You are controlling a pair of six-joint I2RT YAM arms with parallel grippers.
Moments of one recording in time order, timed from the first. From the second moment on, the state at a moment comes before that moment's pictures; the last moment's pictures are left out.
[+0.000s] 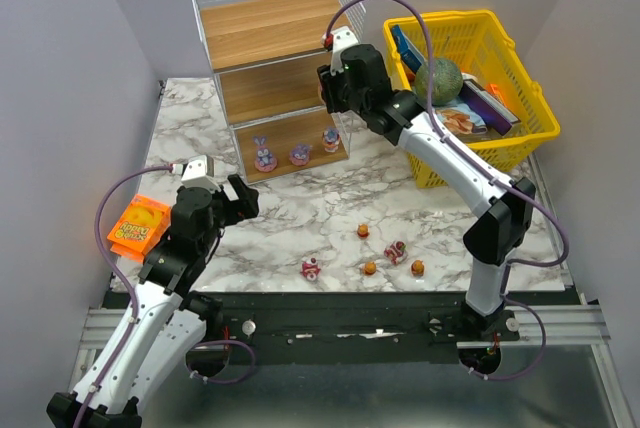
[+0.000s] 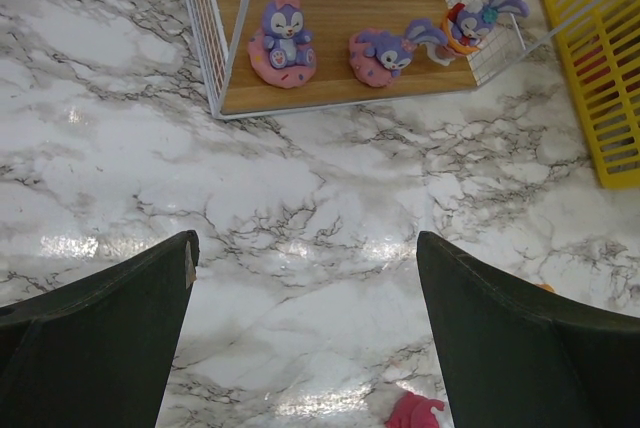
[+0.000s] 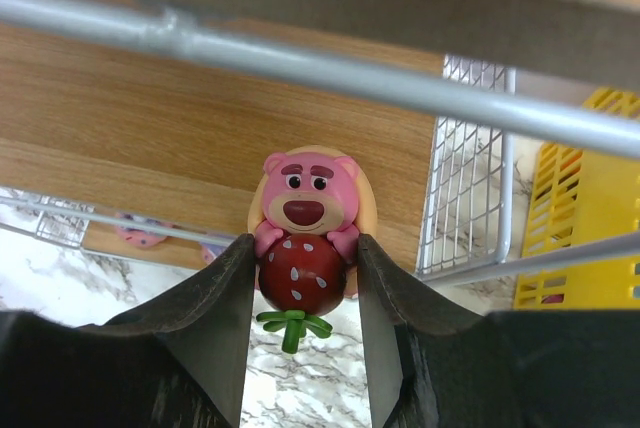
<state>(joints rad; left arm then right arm) -0.38 0.57 0.60 -0.41 -0.20 -0.48 0.70 1.88 1.95 -0.46 0.24 0.01</state>
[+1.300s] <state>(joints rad) -0.38 0.57 0.60 -0.41 -0.21 -0.48 0.70 1.93 1.96 -0.34 0.31 -0.02</state>
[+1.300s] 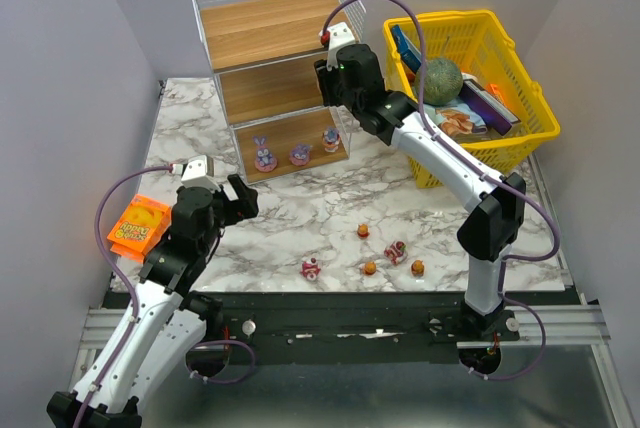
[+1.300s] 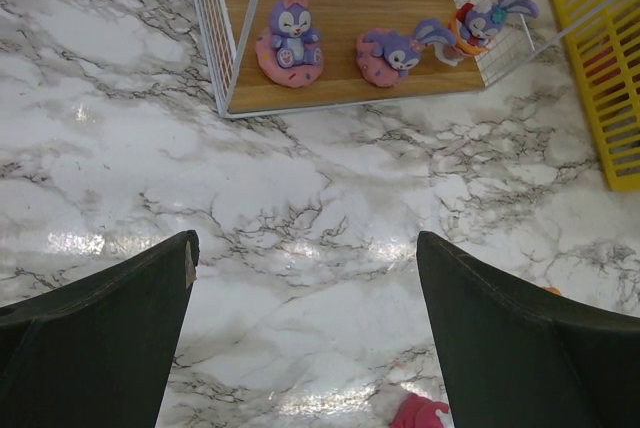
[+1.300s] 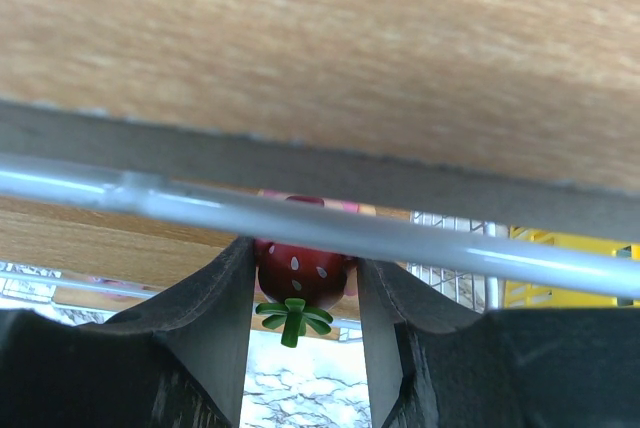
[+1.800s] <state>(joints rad) -0.38 0.58 0.60 -0.41 -0.21 -0.48 0.70 1.93 1.96 -0.34 0.31 -0.02</state>
